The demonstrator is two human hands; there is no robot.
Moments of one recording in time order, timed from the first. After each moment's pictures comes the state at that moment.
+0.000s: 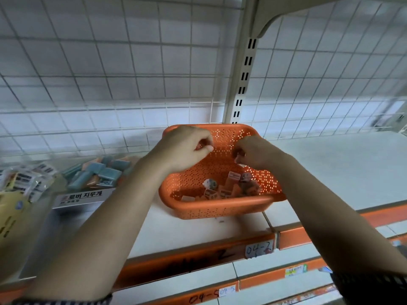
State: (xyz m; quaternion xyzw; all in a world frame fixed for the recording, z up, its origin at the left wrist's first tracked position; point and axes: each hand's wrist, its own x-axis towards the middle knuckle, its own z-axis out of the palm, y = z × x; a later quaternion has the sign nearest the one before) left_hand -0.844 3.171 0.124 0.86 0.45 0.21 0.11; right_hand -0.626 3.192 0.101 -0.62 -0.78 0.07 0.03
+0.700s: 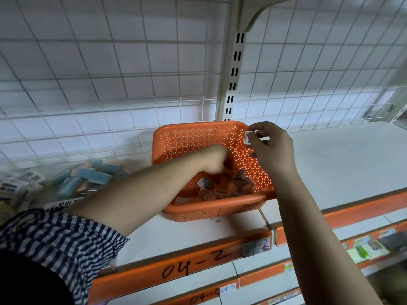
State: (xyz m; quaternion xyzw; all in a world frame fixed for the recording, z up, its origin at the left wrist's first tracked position) left_hand -0.754 3.241 0.053 0.89 0.40 -0.04 0.20; right_hand -0.616 3.153 0.089 -0.64 -0.54 0.14 0.53
